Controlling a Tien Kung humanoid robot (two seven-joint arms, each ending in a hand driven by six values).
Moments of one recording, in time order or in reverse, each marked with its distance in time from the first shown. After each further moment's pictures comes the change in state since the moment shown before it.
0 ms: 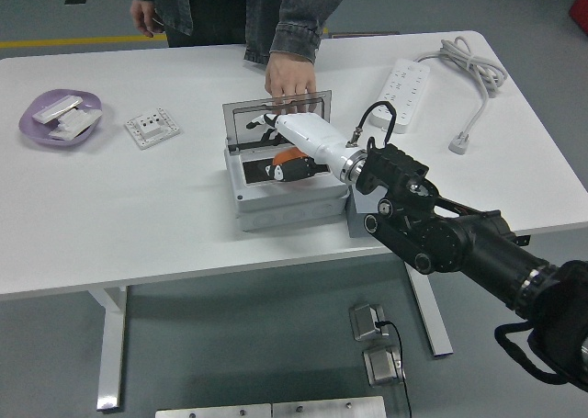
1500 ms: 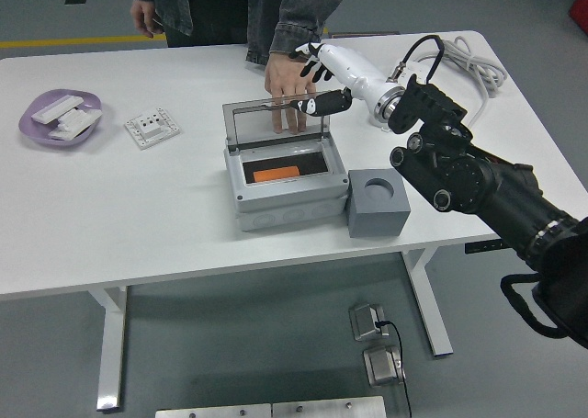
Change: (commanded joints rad) left arm -0.008 0.007 -0.015 0.000 0.022 0.001 0.001; right arm 0.149 -0.026 0.069 -0.158 0.103 0.057 -0.013
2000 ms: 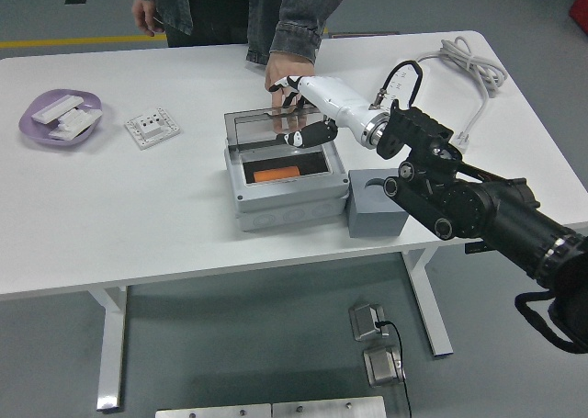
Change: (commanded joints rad) left arm 0.007 -0.007 0.003 0.000 -0.007 -0.002 -0.007; right arm -0.054 -0.069 -0.118 0.199 -0.020 -0.020 -0.036
